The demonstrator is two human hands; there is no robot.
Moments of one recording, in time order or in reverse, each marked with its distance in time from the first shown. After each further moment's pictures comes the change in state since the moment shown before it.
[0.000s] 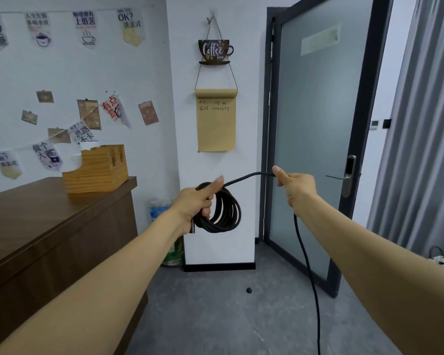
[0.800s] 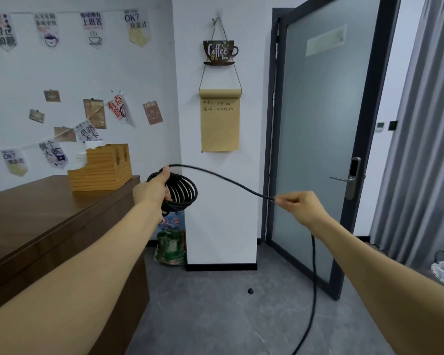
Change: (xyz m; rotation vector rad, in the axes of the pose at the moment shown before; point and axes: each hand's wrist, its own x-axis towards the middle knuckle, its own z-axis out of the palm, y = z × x) left_hand 0.017 0.009 -0.060 -0.174 0.610 0.070; right_hand -0.002 0.041 -0.021 -0.215 -0.275 -0.240
